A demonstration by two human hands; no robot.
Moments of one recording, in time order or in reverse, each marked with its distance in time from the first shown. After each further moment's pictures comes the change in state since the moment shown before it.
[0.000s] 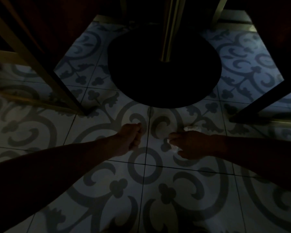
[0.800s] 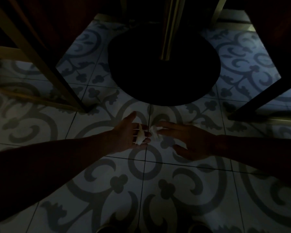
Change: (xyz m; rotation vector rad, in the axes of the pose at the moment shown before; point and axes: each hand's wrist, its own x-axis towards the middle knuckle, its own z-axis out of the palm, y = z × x) left_hand -0.014 0.007 -0.005 -0.147 -0.078 -0.168; right_hand -0.035 -0.014 -0.015 0.295 0.519 -0.263
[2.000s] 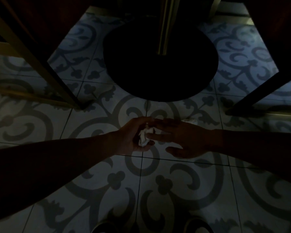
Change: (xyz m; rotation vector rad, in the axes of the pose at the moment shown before) left_hand -0.014 -0.007 0.029 0.139 -0.073 -0.008; right_hand 0.005 0.010 0.010 -0.238 -0.119 -0.158
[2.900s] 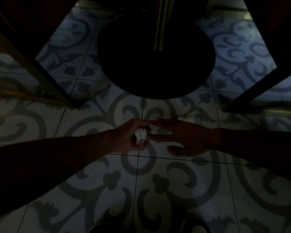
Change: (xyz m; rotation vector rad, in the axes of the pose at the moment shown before) left_hand 0.017 -0.005 -0.002 0.004 -0.080 -0.048; right_hand -0.012 0.016 0.016 0.005 -0.051 0.014
